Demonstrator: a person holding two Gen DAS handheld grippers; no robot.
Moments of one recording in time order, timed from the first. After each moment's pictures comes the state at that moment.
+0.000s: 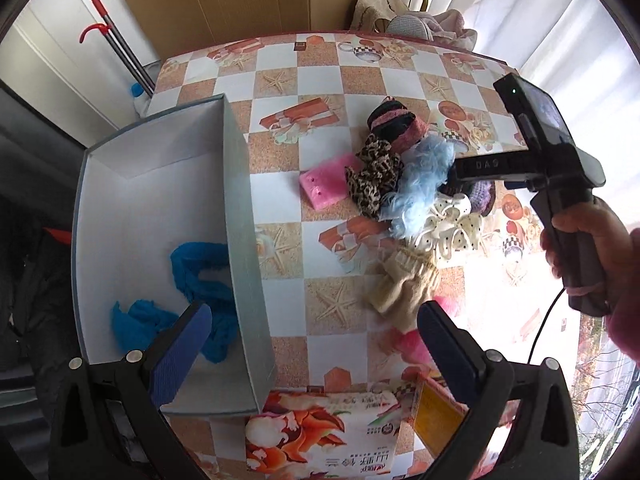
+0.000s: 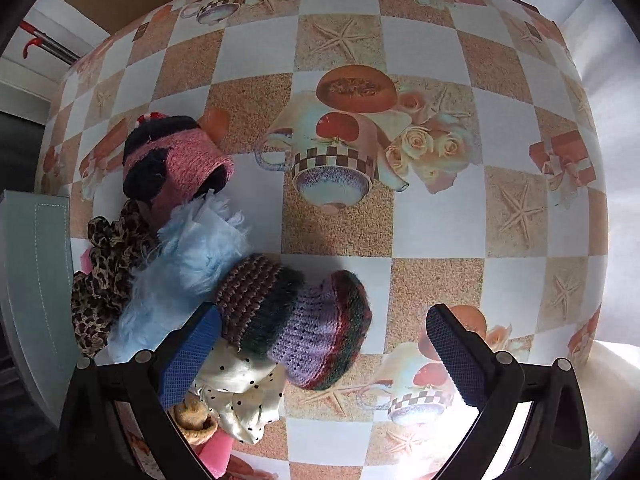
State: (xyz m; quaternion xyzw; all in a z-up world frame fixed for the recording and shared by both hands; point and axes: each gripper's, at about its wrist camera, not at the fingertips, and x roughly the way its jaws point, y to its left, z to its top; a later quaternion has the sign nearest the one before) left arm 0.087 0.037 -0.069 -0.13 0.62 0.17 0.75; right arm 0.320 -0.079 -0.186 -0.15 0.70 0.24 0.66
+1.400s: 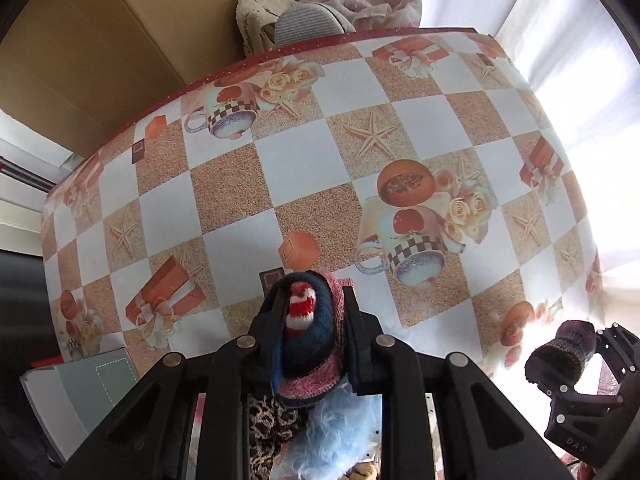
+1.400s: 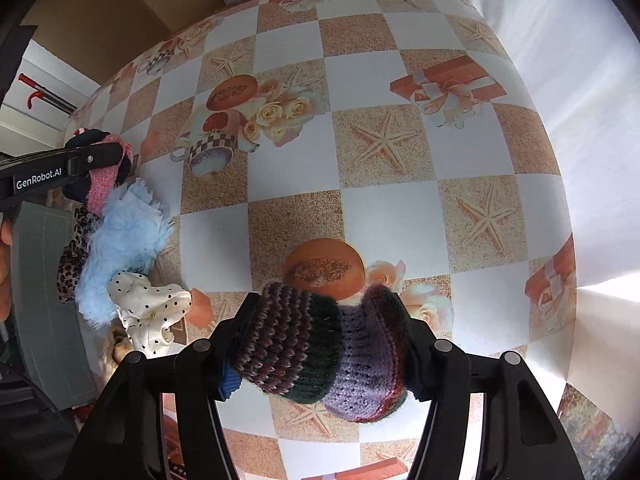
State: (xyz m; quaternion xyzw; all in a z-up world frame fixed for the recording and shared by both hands) left arm 0.305 0.001 -0.143 -0.04 0.64 0.09 0.76; right arm 0.293 -0.225 -0.154 -0.06 0.66 0.22 0.71
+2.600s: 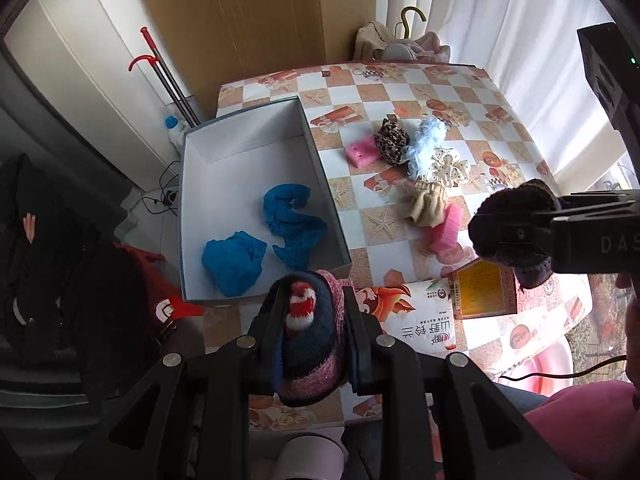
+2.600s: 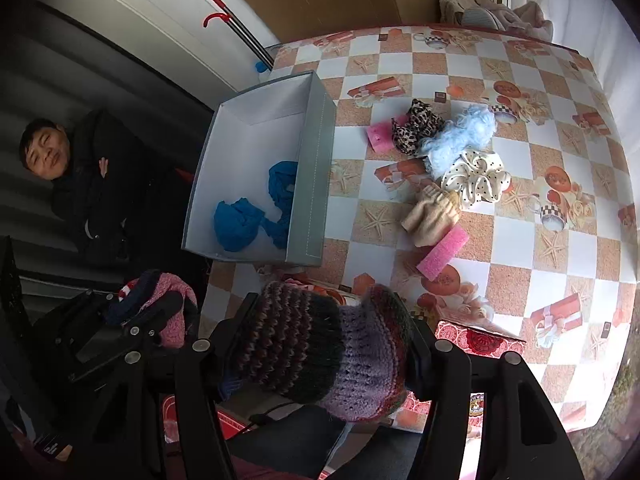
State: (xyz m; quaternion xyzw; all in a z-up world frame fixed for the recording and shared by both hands) left arm -0.106 0.030 0.021 -0.08 0.57 0.18 0.80; right arm 0.036 -0.077 0.020 -0.08 0.62 0.41 0.66
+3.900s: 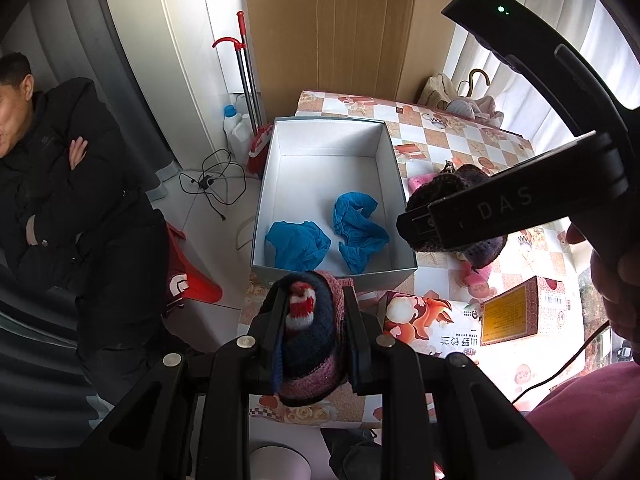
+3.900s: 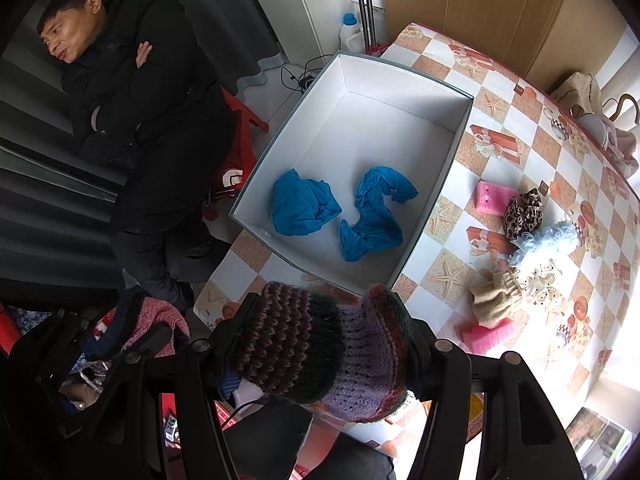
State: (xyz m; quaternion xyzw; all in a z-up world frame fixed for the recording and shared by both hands) left arm -0.185 0.076 0.033 -0.16 0.50 0.27 0.81; right arm -0.020 0.065 0.028 -0.27 0.58 0.48 0.60
